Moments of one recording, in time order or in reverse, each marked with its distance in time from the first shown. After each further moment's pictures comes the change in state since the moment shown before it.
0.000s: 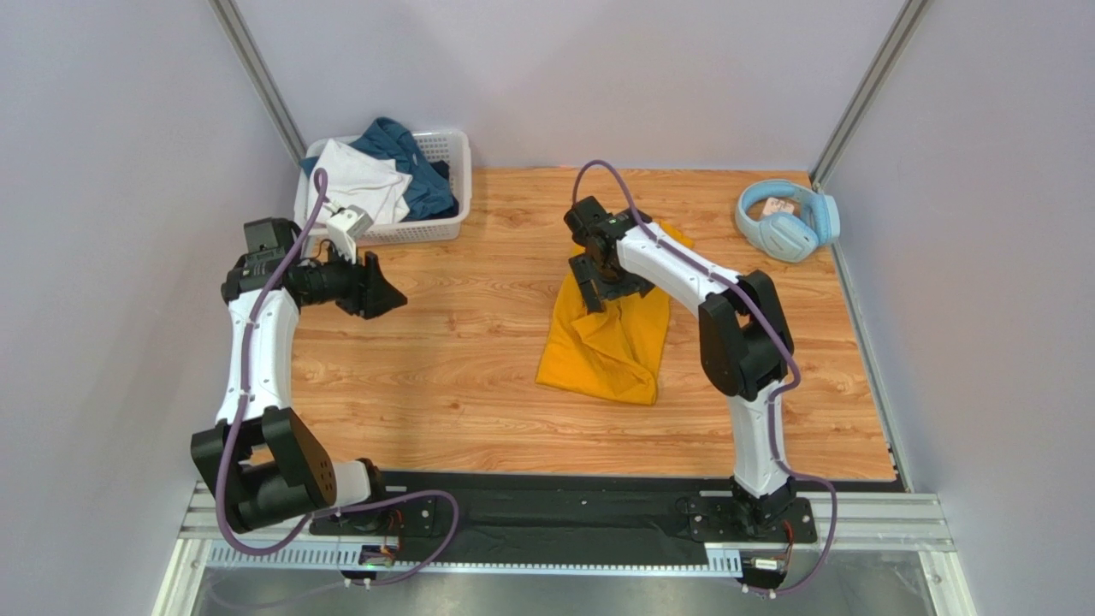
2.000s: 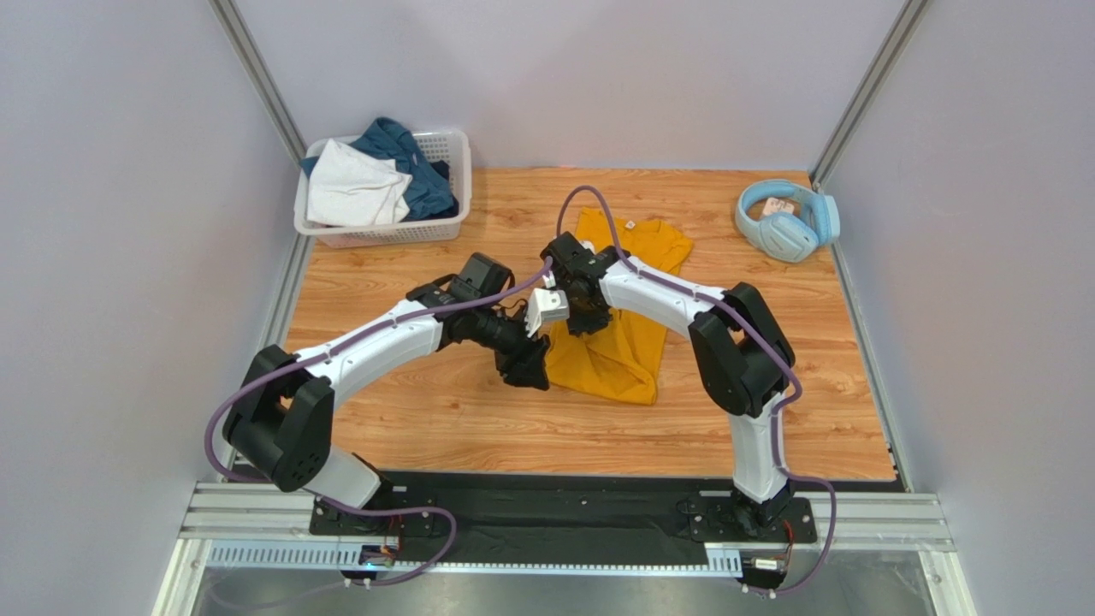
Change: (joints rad) left arm -0.924 0.189 -0.140 0.340 -0.161 -0.160; right arm 0.127 -0.067 -0.211 0.201 -0.059 0.278
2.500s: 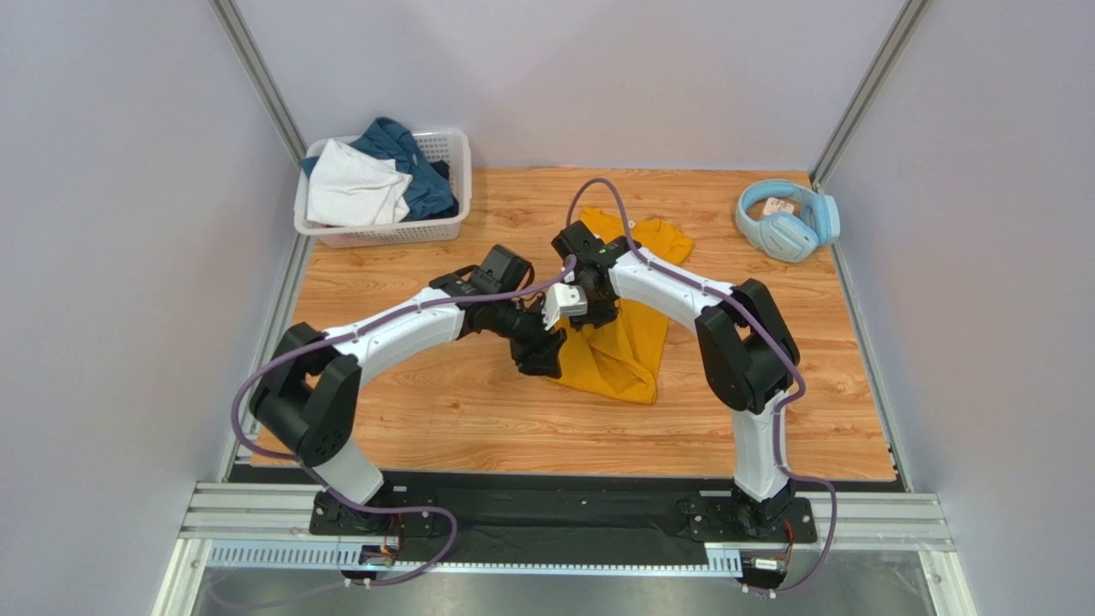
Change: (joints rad) left arm -0.031 0.102 0.083 0.033 -0.060 0.048; right arm -0.039 0.000 0.027 -0.018 -0.073 -0.012
